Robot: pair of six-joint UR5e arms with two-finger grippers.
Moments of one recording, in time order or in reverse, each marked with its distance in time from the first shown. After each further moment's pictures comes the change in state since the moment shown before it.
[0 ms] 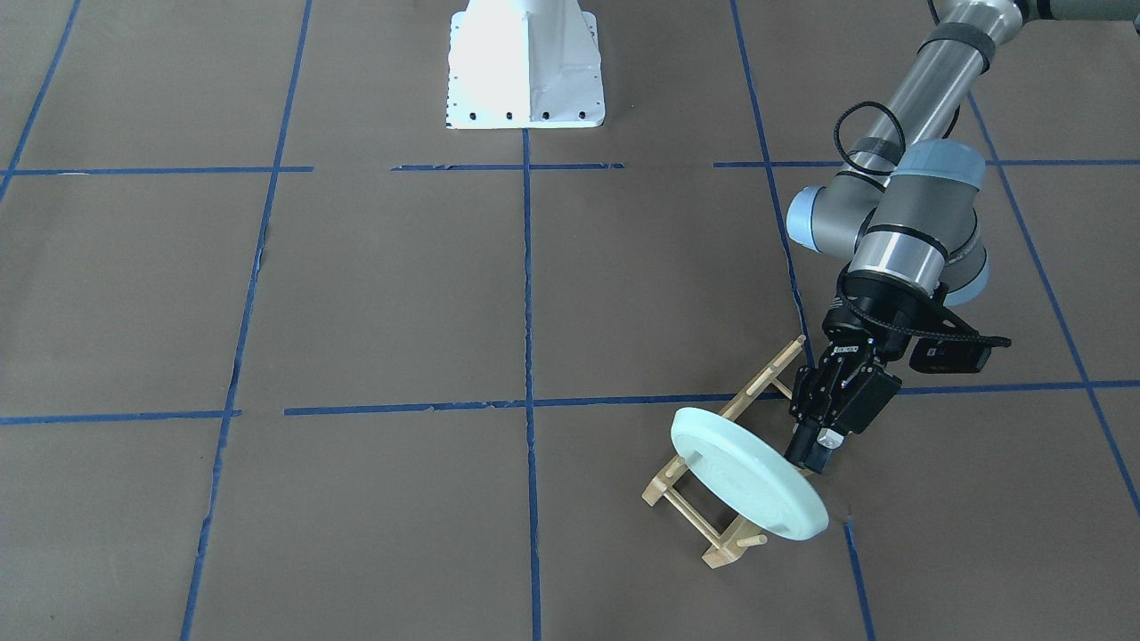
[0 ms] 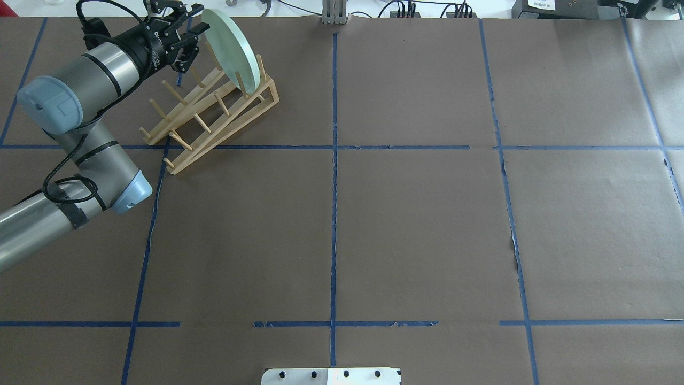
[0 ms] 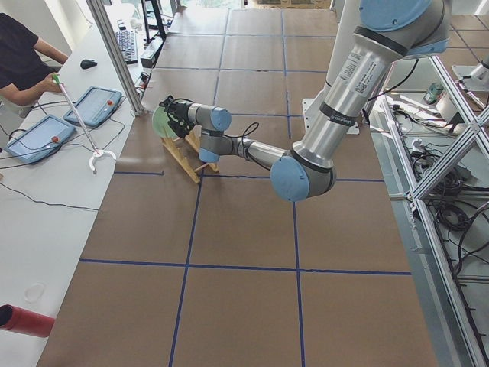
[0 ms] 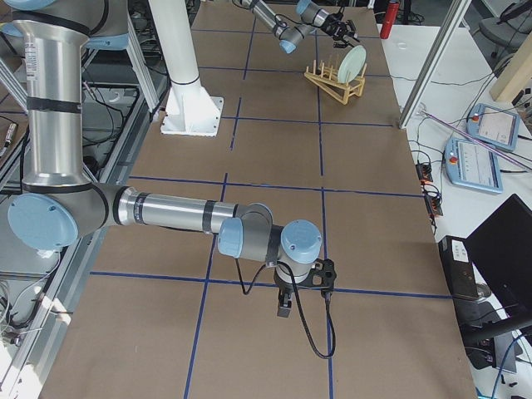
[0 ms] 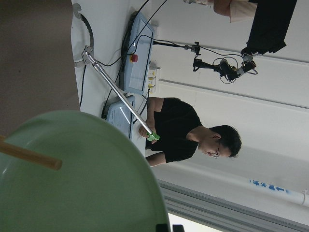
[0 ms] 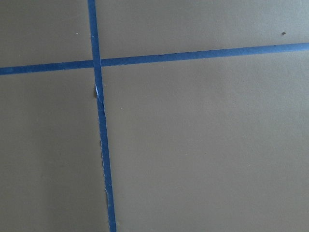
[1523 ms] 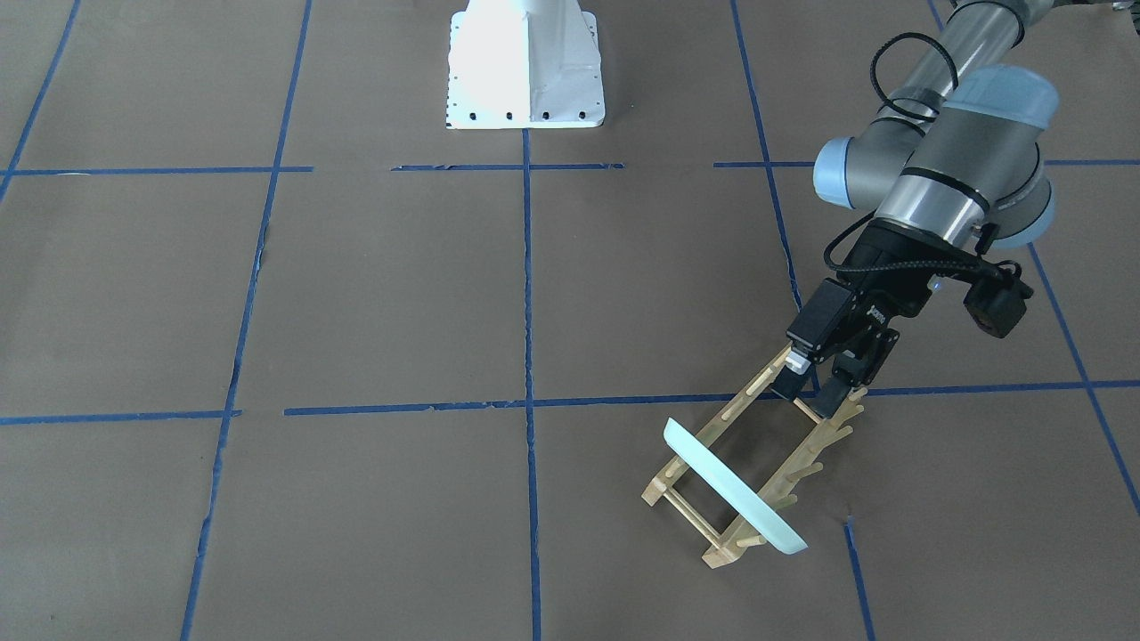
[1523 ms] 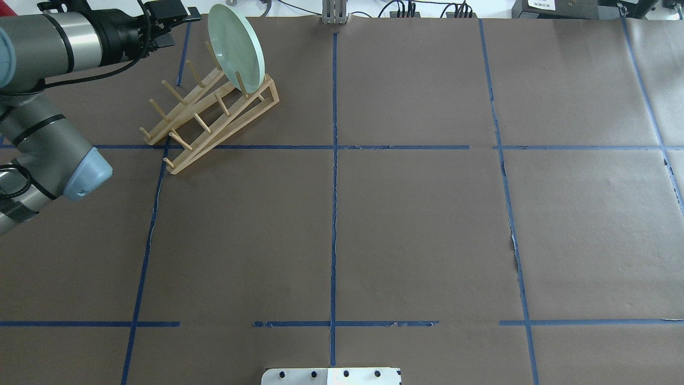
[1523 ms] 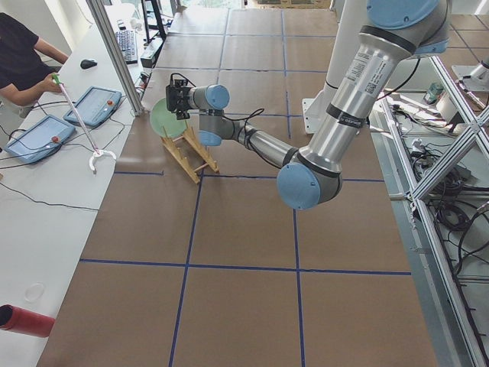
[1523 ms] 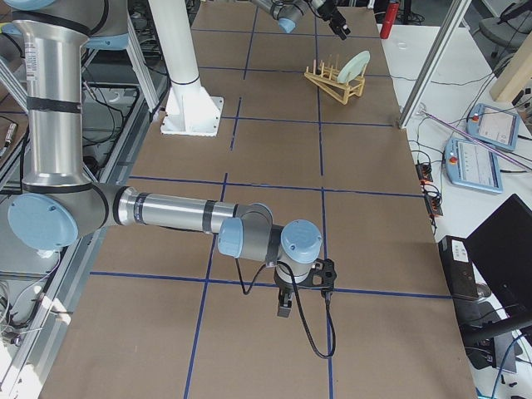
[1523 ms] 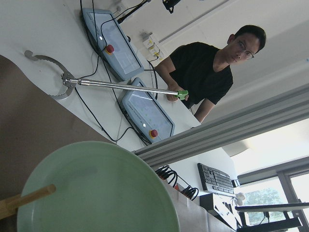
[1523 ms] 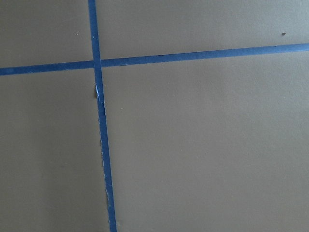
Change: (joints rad) left arm -0.120 0.129 -0.364 0.474 -0.371 1.014; right arm 0.000 0.001 0.000 0.000 0.000 0.000
